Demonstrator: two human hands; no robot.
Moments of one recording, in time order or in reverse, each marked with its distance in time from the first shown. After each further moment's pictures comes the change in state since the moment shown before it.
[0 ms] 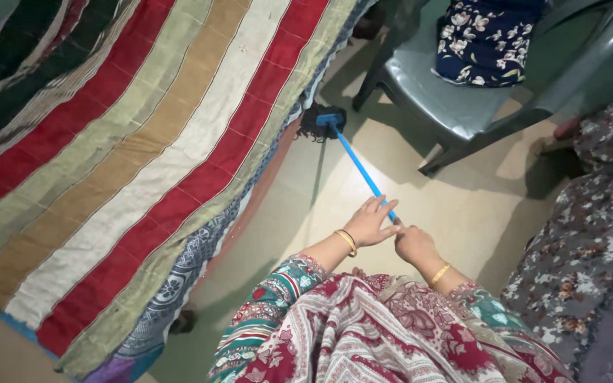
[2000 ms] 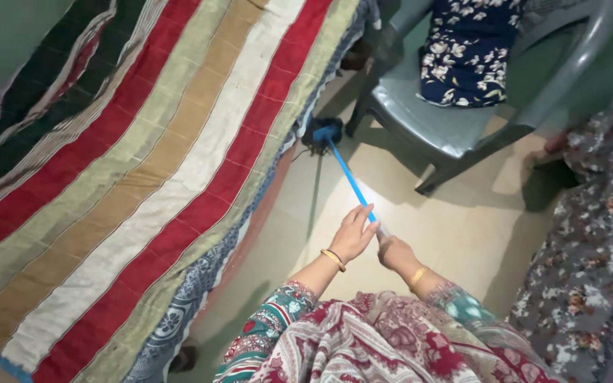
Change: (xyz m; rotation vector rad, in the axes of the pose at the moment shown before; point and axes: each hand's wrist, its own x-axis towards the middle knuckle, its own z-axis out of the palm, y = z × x) left_hand -0.004 0.001 -0.040 -0.185 0.216 -0.133; right_hand 0.042 -0.025 0.016 0.117 -0.123 0.041
